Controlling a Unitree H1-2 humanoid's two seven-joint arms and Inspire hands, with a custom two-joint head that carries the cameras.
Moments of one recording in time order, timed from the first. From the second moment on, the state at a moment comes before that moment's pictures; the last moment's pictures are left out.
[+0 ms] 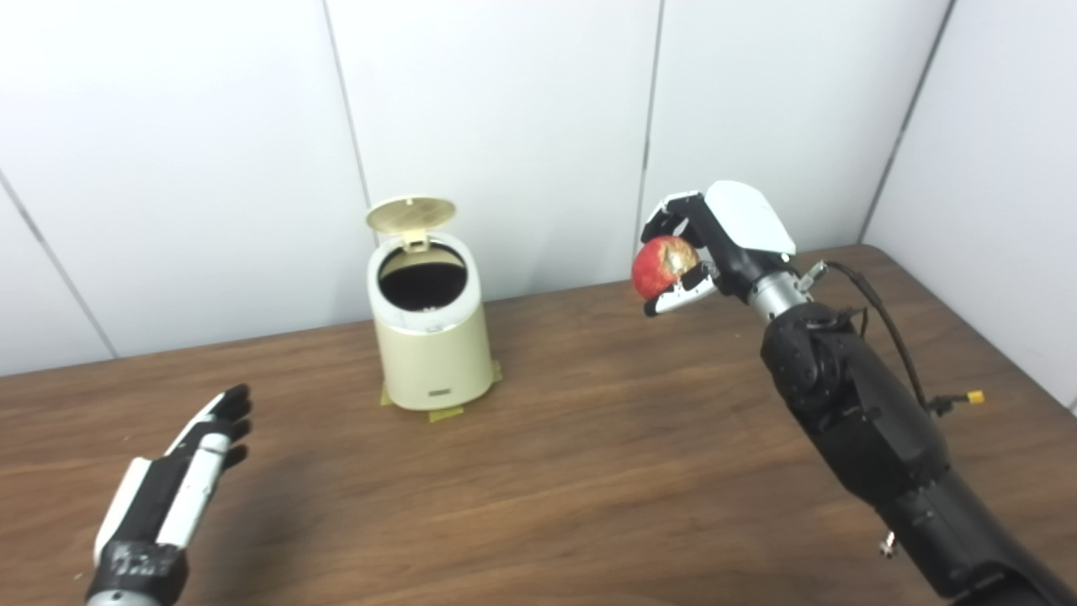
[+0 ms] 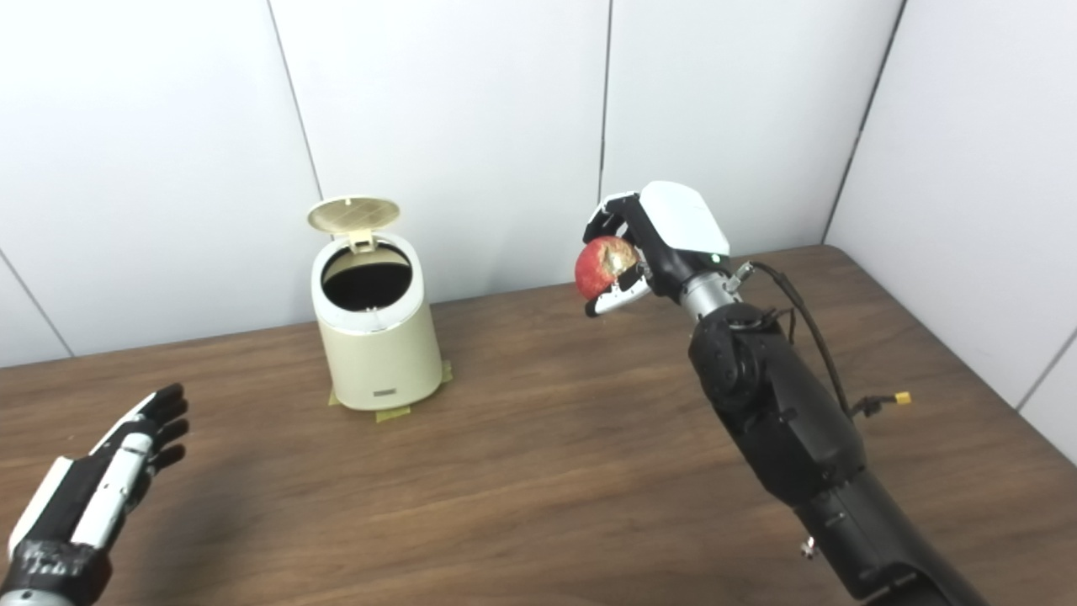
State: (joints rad) left arm -0.06 0.29 0.03 -0.37 -0.03 0.41 -0.13; right arm -0.51 -0.46 0.19 -0.01 -0.67 0.18 -0.01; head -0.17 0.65
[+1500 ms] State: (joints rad) left arm 0.02 0.14 0.00 -0.43 0.10 0.41 -0.11; right arm -0.82 -0.07 0.33 0.52 -0.71 -0.11 -0.21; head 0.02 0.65
